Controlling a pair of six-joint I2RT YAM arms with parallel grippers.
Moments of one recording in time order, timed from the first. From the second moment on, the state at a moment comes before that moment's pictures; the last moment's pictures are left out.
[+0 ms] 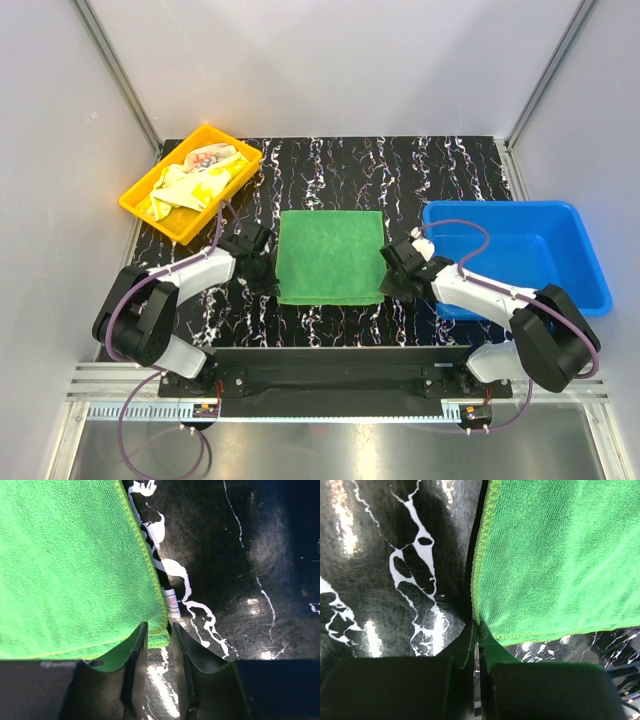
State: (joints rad) left arm -0.45 1.48 0.74 -0.47 0.15 -0.70; right arm 0.66 1.35 0.67 -0.41 0.22 1.04
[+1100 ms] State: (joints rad) left arm -0.45 1.47 0.76 -0.52 0.14 -0.70; right arm 0.67 1.34 0.63 -0.36 0.23 1.08
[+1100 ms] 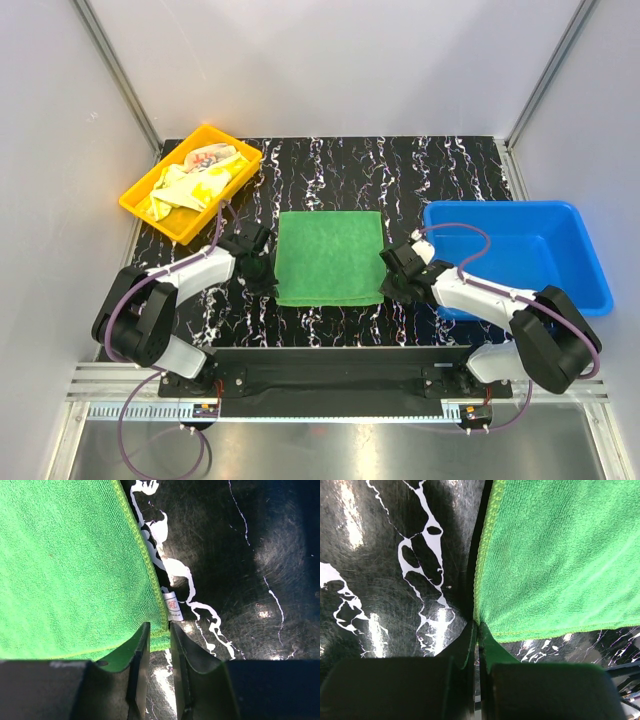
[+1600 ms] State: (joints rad) left arm -0.45 1.47 0.76 -0.53 0.14 -0.70; right arm 0.68 1.39 0.63 -0.34 0.25 1.08
